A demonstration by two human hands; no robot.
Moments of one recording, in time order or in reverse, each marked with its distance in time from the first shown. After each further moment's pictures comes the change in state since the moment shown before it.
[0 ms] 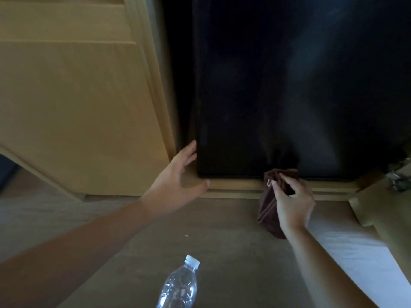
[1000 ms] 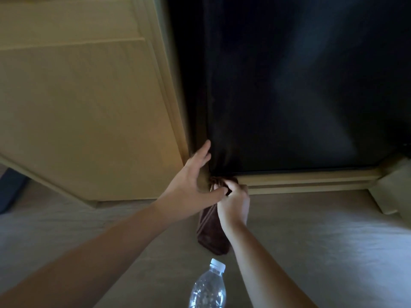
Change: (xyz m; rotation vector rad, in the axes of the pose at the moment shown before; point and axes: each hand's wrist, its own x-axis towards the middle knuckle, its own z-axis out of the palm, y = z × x) left_hand 0.004 -0.007 -0.001 0.014 -0.080 0.010; right_hand -0.084 -0.061 0.102 0.015 -0.320 0.261
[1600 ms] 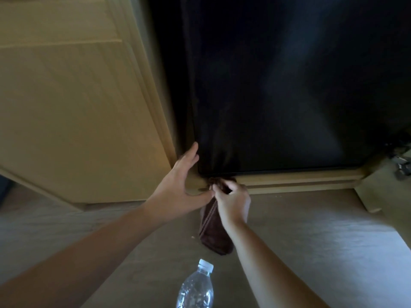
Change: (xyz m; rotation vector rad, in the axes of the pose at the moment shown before) left_hand 0.001 -0.003 0.004 0.058 -0.004 0.003; right_hand 0.013 0.009 -0.018 0.038 0.042 0.043
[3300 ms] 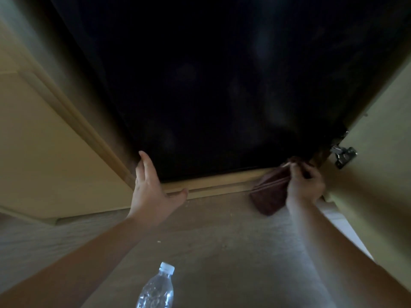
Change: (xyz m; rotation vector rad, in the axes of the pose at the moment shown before) left_hand 0.015 0.028 0.062 0.357 0.328 -0.194; right_hand 0.110 0.056 -0.186 0.356 0.590 0.113
